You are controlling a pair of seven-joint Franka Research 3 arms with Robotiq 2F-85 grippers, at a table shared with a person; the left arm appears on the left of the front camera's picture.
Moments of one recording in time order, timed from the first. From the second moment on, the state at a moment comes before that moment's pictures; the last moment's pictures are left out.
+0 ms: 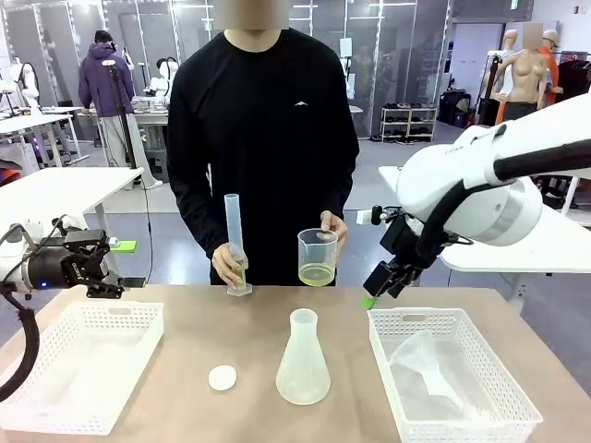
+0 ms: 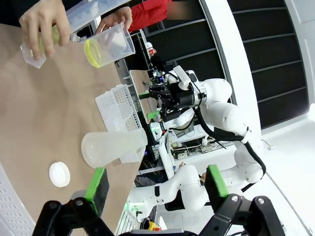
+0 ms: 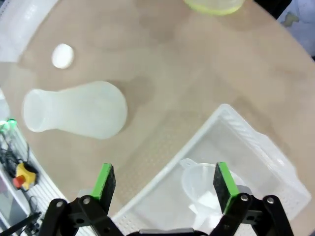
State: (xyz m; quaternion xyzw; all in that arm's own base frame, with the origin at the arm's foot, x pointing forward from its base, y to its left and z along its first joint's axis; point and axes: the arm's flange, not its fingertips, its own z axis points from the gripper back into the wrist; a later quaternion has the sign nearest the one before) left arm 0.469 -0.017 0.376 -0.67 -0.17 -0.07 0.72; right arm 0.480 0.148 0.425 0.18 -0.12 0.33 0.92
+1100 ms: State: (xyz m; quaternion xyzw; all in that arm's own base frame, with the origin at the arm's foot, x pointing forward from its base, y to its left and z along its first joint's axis) left arm 0.469 -0.018 0.376 -0.67 -0.17 -0.07 0.72; right arm 0.486 0.136 0.452 0.12 0.07 0.68 0.72
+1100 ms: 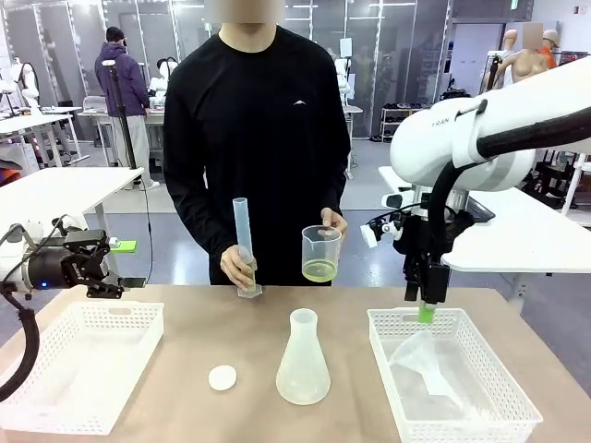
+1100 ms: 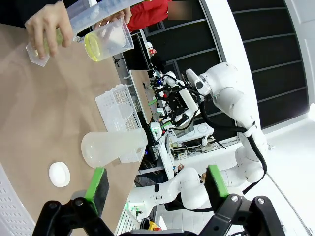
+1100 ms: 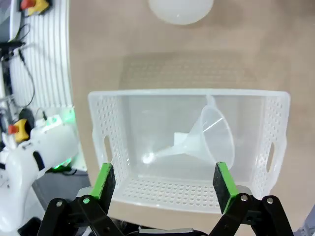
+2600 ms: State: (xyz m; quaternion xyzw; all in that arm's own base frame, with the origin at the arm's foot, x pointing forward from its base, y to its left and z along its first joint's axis) left arm 0.469 -0.018 0.377 -0.67 -0.17 -0.07 0.72; right arm 0.535 0.142 0.362 0.09 0.13 0.74 0.65
